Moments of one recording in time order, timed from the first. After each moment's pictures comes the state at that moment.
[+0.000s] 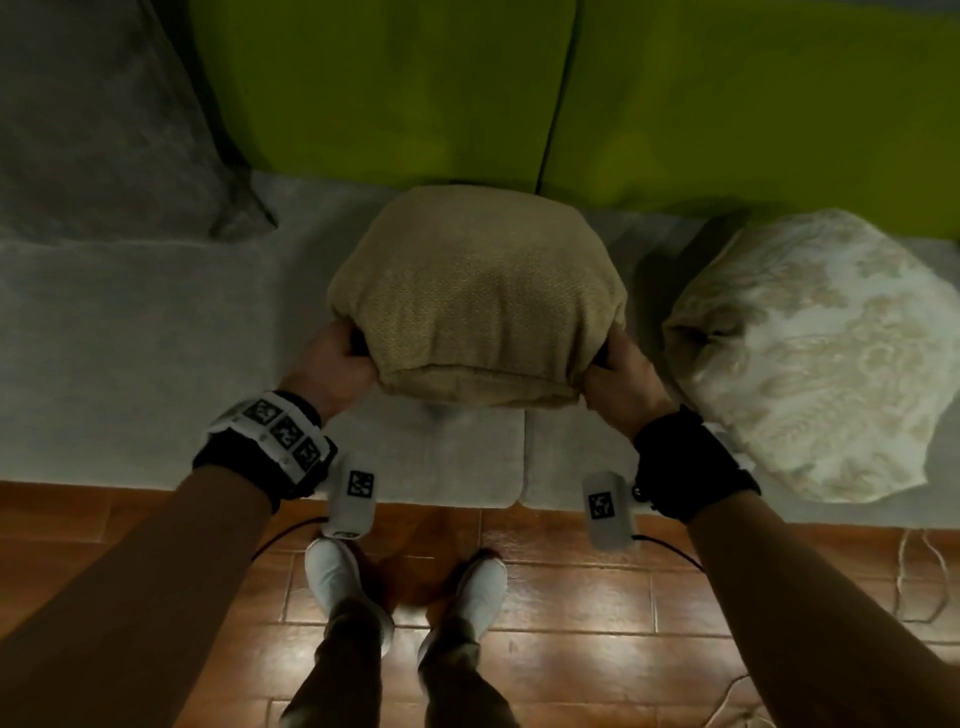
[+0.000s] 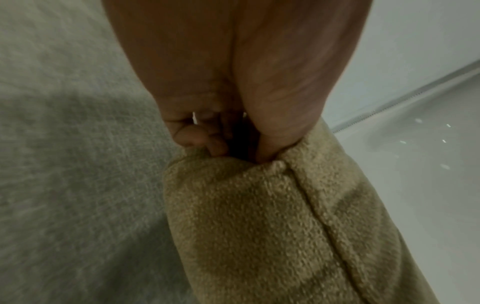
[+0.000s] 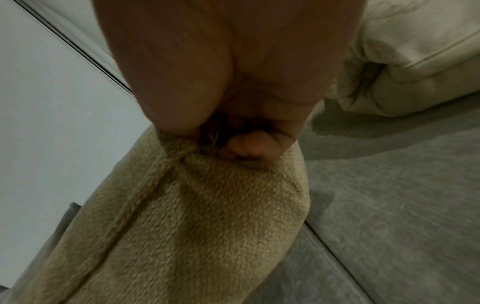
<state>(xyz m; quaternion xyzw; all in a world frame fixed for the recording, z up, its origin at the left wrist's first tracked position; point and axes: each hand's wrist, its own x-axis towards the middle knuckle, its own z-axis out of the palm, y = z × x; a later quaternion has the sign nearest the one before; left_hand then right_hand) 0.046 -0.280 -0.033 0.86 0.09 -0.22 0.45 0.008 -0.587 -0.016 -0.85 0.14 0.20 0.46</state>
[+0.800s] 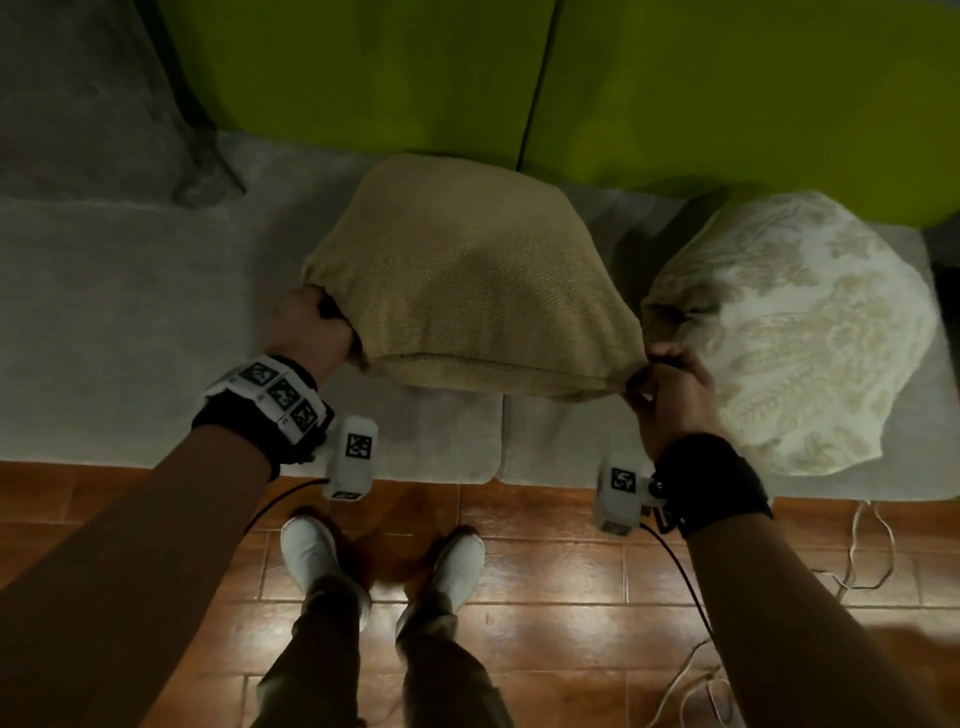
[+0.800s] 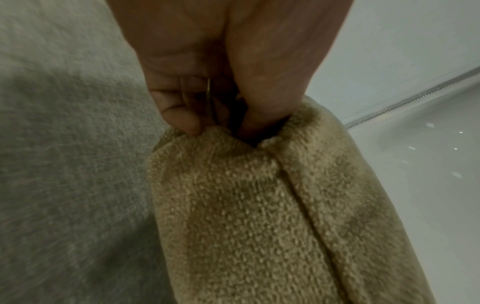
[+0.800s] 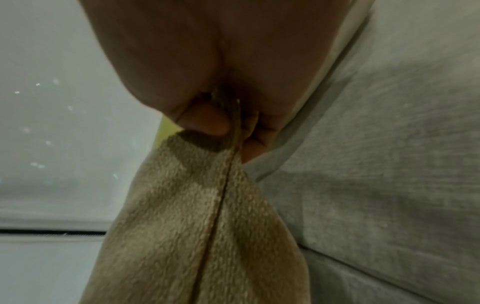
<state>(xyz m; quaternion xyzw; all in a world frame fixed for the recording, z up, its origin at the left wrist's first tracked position) 0.051 -0.286 -0.050 0.88 0.21 -0.14 0.40 -0.036 -0.645 -0.042 -0.56 0.41 0.00 0.72</state>
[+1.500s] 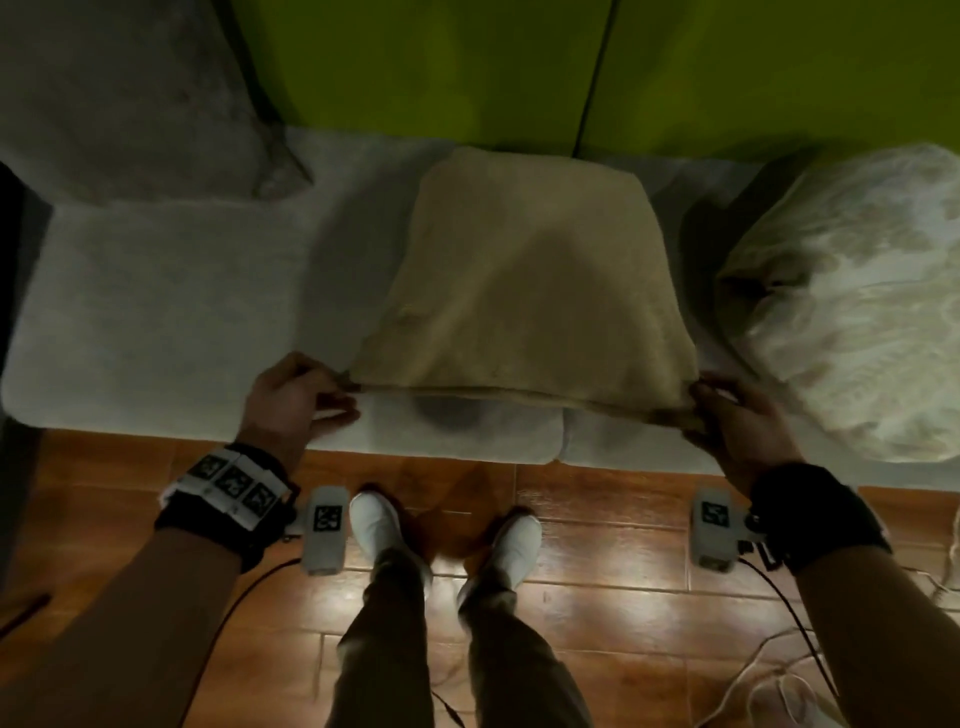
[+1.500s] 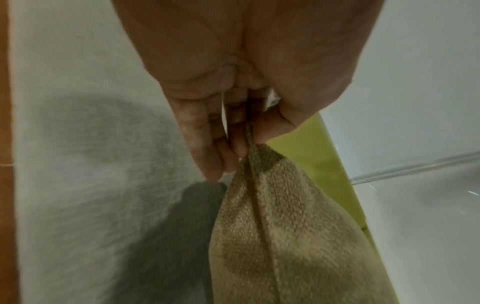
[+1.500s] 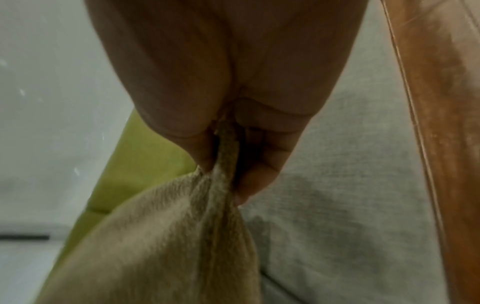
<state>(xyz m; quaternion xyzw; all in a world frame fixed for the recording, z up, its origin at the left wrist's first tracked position) -0.035 -0.209 -0.033 0.64 0.39 -0.16 0.64 -0.081 -0.662 -0.081 -0.65 0.40 0.13 0.63</state>
